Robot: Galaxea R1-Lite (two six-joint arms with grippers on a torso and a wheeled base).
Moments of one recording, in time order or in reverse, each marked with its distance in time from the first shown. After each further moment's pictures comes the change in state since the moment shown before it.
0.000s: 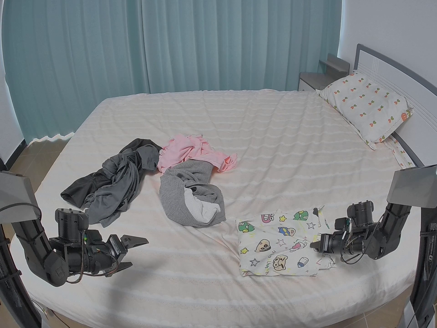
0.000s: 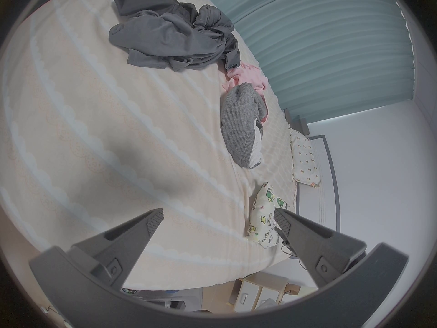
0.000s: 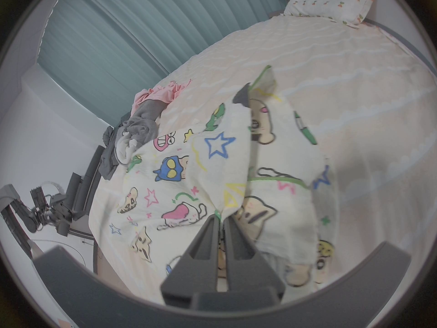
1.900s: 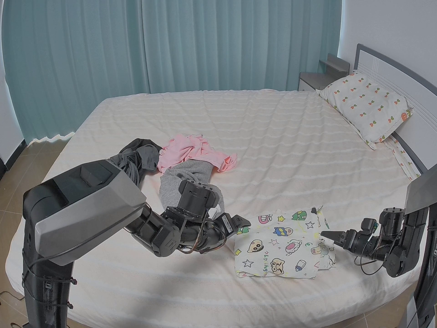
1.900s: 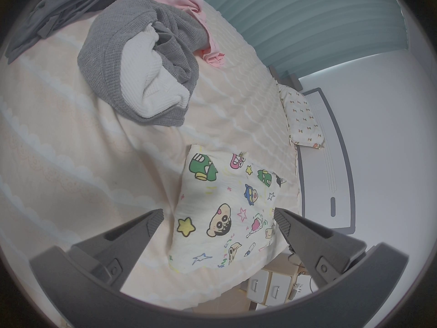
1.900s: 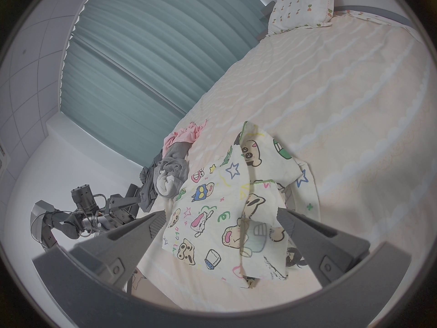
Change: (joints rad) left arm -0.523 0.309 -0.911 0.587 0.249 -0.124; right arm -0.123 -0.005 0.327 -0.610 0.219 0.272
